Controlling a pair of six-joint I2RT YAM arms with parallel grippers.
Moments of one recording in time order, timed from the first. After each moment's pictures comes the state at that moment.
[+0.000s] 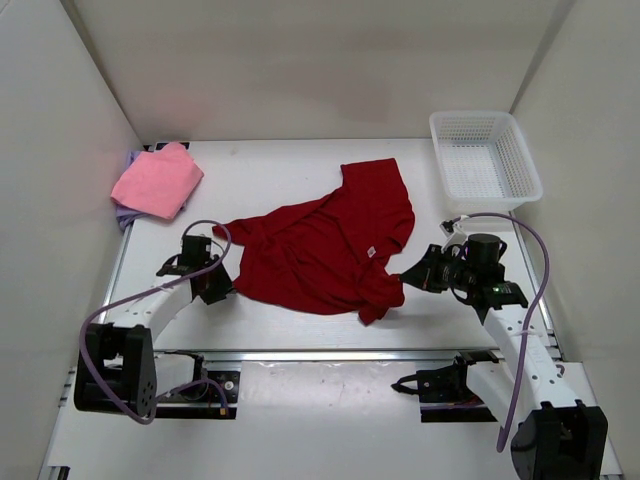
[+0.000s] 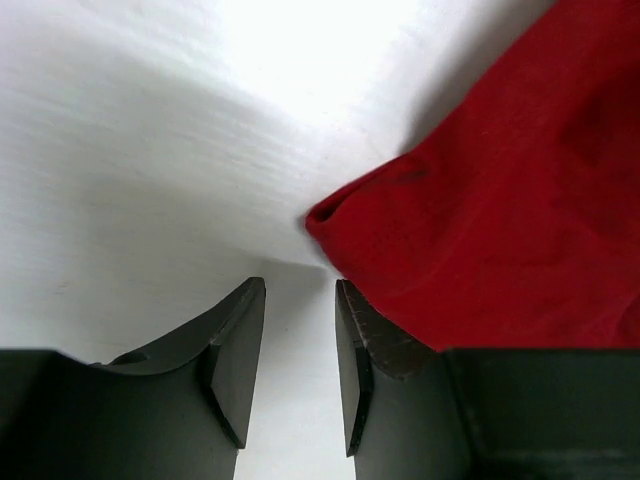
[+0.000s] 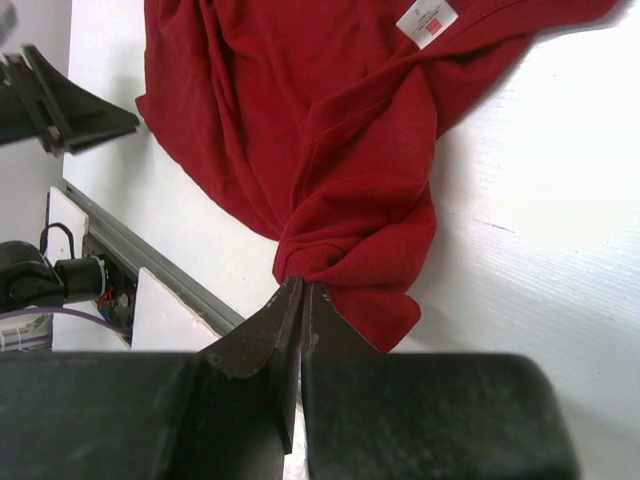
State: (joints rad) left arm -0.10 1.19 0.55 -0.44 0.02 -0.56; right arm 0.06 0.82 0.52 -0.38 -0.67 0.39
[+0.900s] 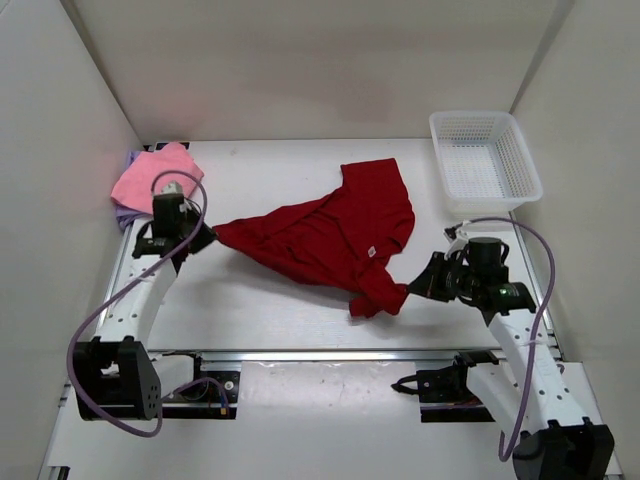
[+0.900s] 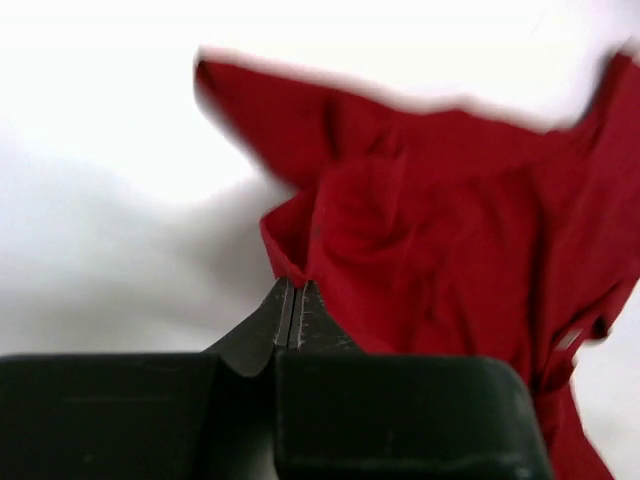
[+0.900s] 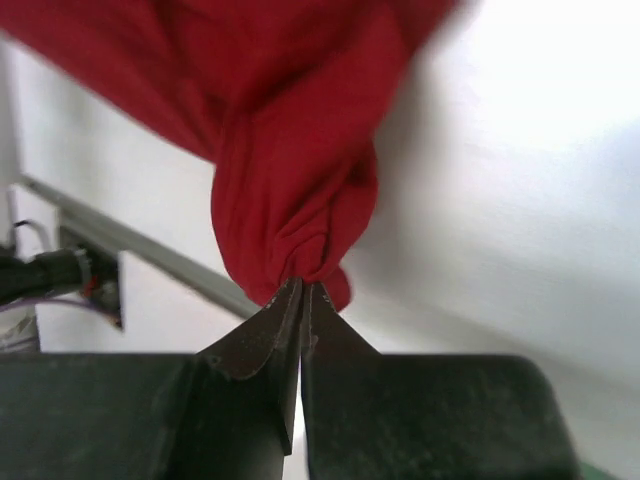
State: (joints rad) left arm -0.01 1.17 0.80 -0.38 0.06 -0.58; right arm 0.07 0.76 0.56 -0.63 -0.56 0.37
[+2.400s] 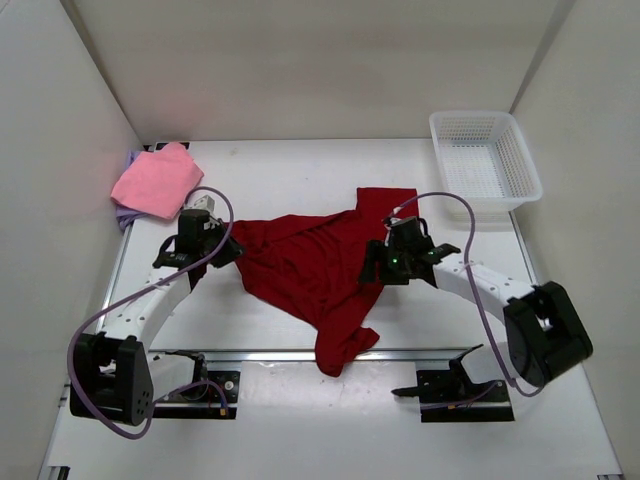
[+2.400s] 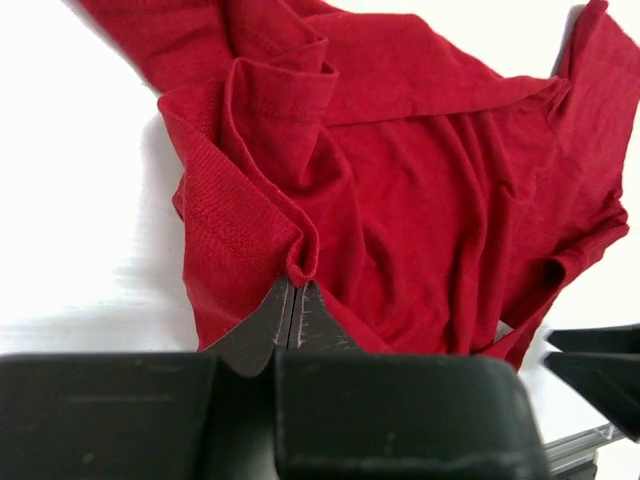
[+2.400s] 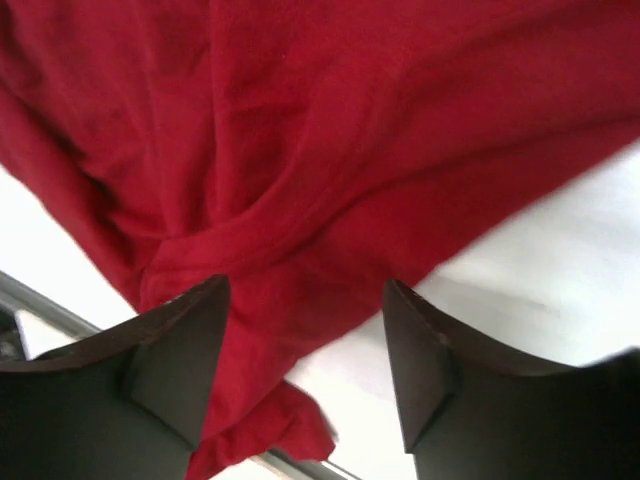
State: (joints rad) left arm -0.15 1.16 0.68 -0.24 0.16 -0.59; right arm 0.47 1.33 0.71 -0.28 -0.24 0.51
